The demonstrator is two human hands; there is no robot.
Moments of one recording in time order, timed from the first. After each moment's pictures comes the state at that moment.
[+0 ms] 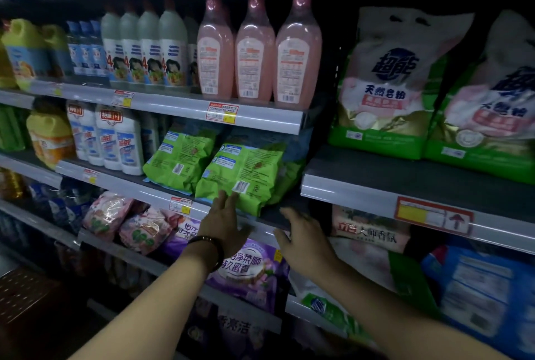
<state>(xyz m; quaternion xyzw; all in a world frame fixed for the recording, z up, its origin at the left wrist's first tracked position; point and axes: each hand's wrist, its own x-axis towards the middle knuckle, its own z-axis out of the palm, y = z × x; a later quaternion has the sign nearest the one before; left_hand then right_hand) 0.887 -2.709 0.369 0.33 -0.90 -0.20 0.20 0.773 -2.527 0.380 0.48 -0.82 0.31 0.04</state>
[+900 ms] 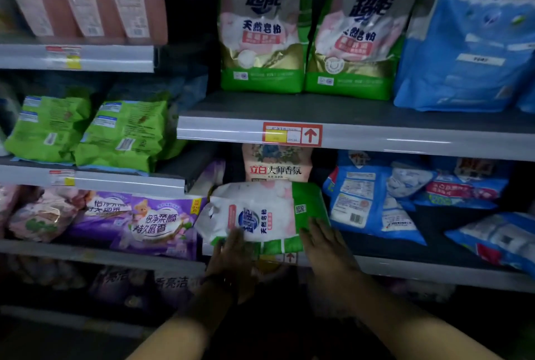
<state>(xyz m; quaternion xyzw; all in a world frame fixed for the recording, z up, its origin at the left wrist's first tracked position) 0.822 -2.474 0.228 0.15 -0.99 -0.01 0.00 0.698 -2.270 0.233 0.36 -0.93 -0.05 0.01</state>
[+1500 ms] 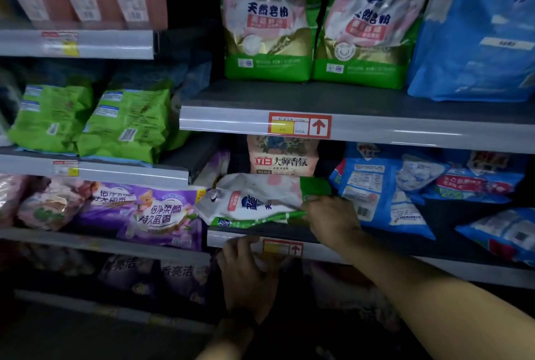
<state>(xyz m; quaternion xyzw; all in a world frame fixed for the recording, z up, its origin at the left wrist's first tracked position) 0.844 -2.419 0.205 0.26 -0.85 -0.30 0.34 0.677 -2.298 0.304 0.38 -0.92 -0.05 0.11</state>
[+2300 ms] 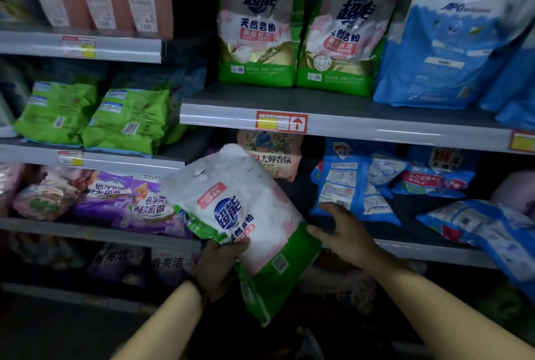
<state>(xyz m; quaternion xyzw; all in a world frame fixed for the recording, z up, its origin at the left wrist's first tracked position) 0.894 -2.415 0.263 0.25 -0.50 -0.81 0.16 0.720 -2.193 0.292 0.26 -0.90 0.34 -0.08</state>
